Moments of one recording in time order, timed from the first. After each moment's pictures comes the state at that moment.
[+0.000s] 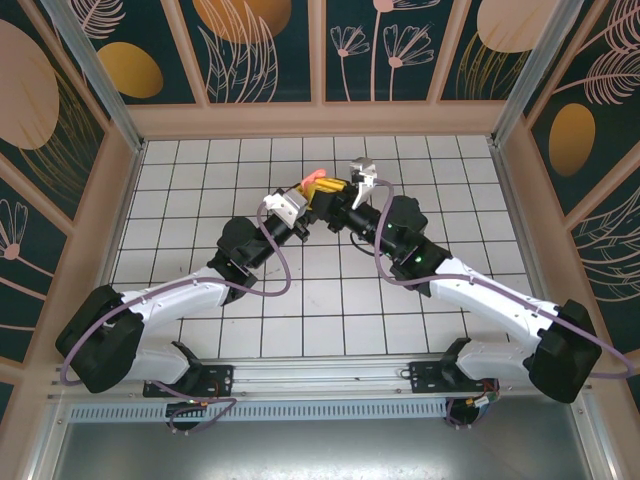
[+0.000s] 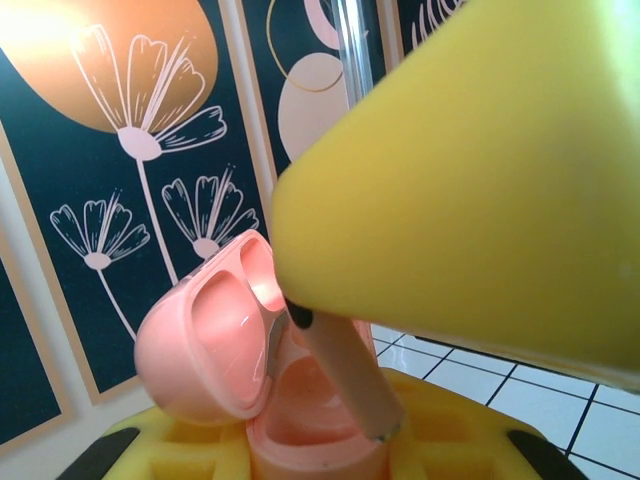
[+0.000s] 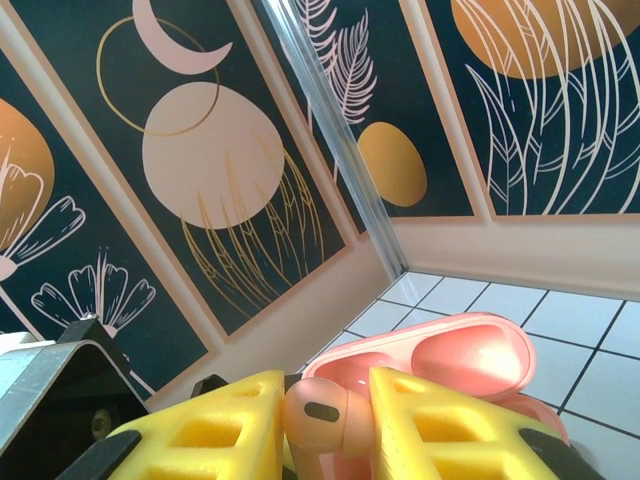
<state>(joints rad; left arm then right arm) -0.76 1.35 0.68 0.91 0.07 0.14 0.84 1.20 0.88 0.44 -0.08 0.43</state>
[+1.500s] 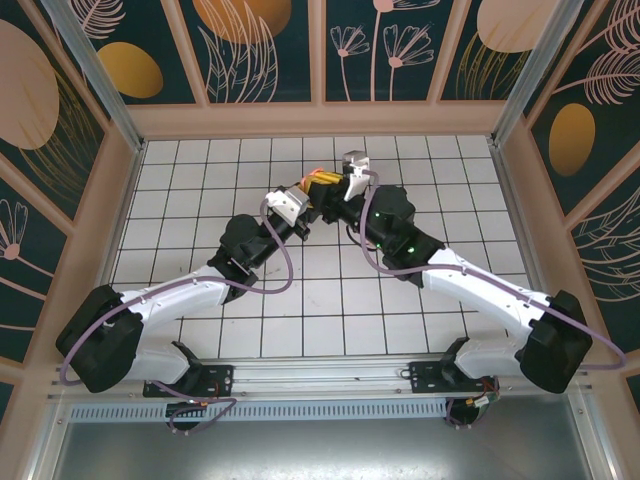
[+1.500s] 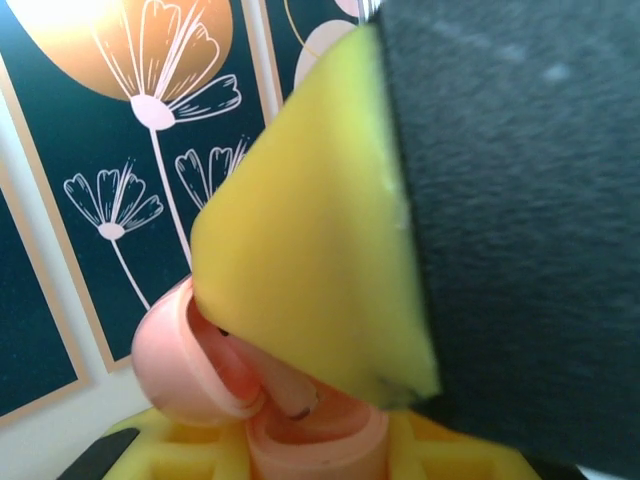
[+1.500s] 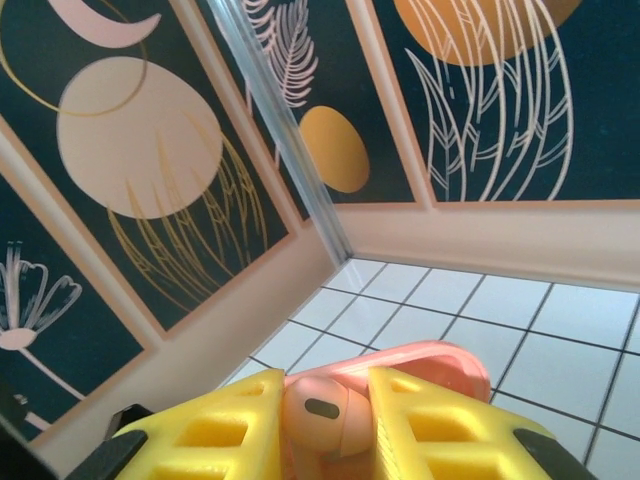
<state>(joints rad) -0.77 1.35 0.70 0.83 0.03 0.14 0.84 1.28 0.98 0.32 0.03 0.38</state>
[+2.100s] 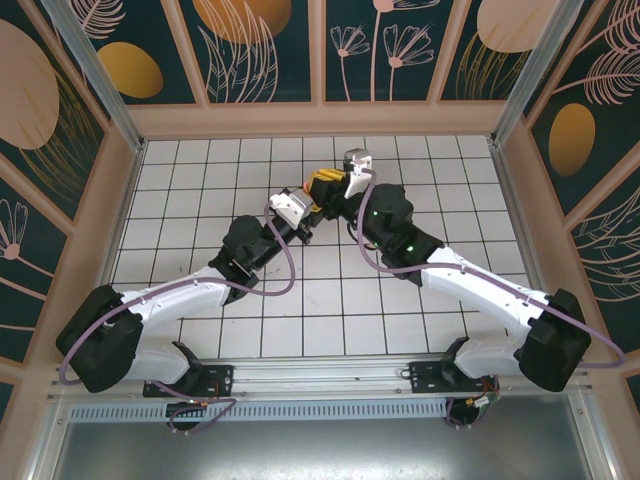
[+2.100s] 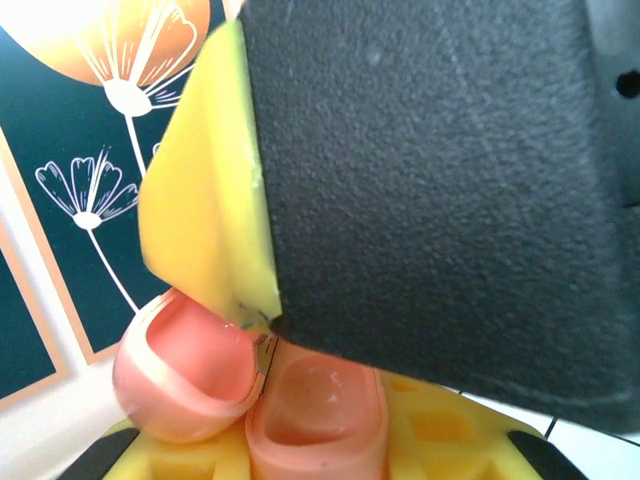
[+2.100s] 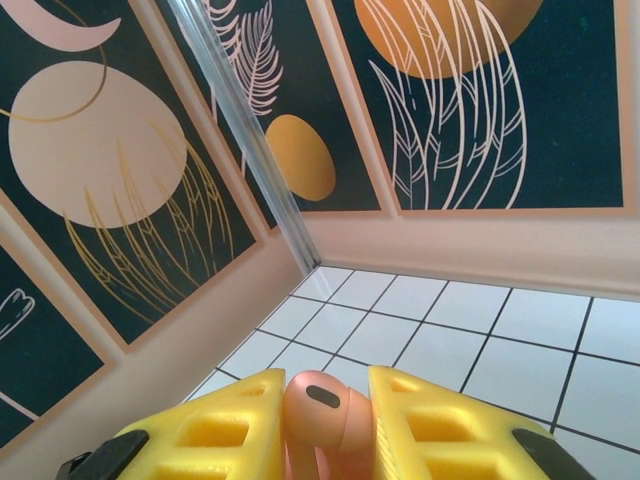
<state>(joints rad) -0.78 1.35 0.70 0.81 0.04 0.14 0.84 1.28 0.98 0.31 0.08 0.37</state>
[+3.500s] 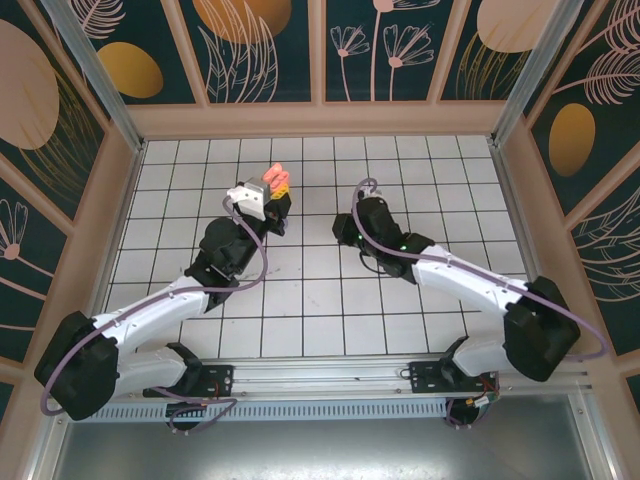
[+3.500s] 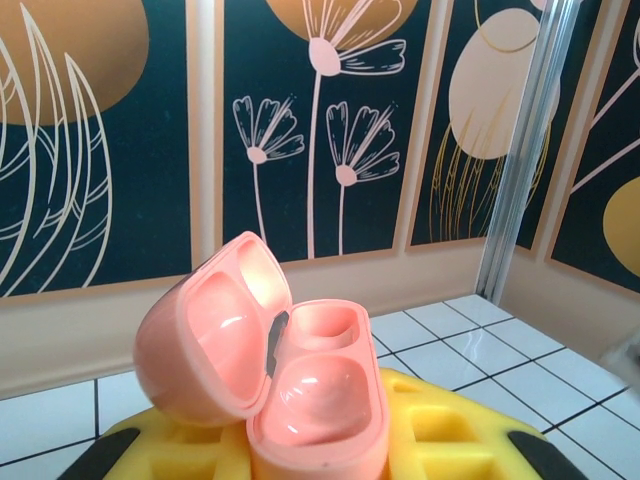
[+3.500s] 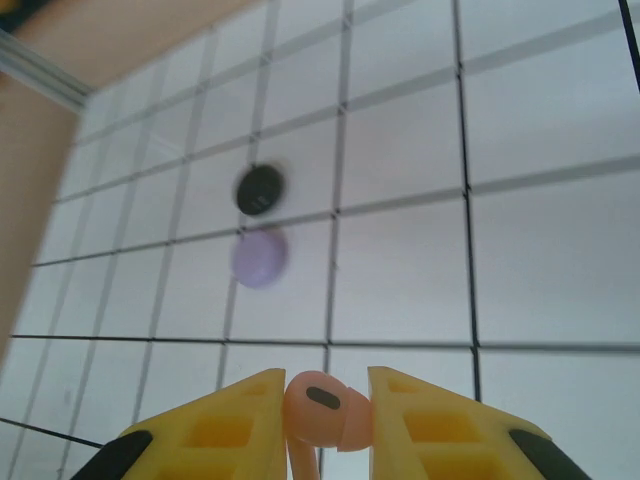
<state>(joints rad) -0.68 1.19 0.63 0.69 -0.18 -0.10 0.77 1.38 0.88 -0.14 0.16 0.81</state>
